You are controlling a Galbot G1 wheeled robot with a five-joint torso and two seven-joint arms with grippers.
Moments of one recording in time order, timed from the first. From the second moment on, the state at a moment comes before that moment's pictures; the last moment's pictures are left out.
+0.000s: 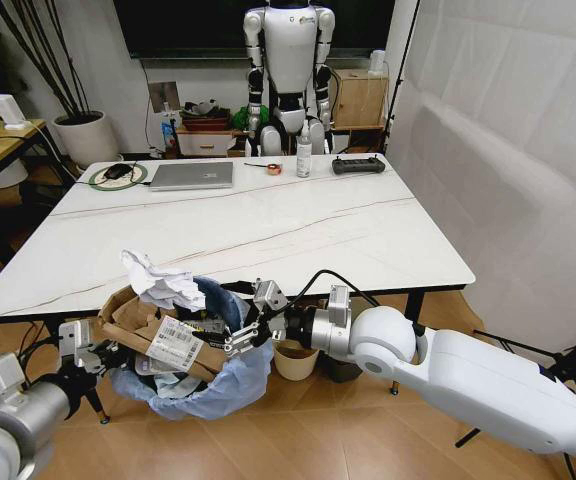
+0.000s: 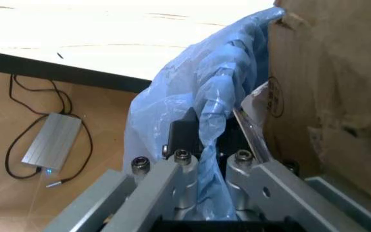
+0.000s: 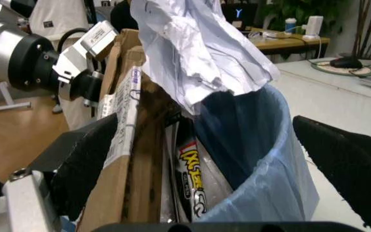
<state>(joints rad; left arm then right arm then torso) 1.94 -0.78 -1.02 -2.36 -1.31 0.36 -0.23 -0.41 0.84 -0.61 1.97 0.88 -0.08 -0.24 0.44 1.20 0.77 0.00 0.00</state>
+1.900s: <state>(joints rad) 1.96 -0.78 -1.01 -2.38 -1.28 0.36 -0.21 -0.83 0.61 -0.11 2.08 0.85 0.00 -0.20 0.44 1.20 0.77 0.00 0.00</state>
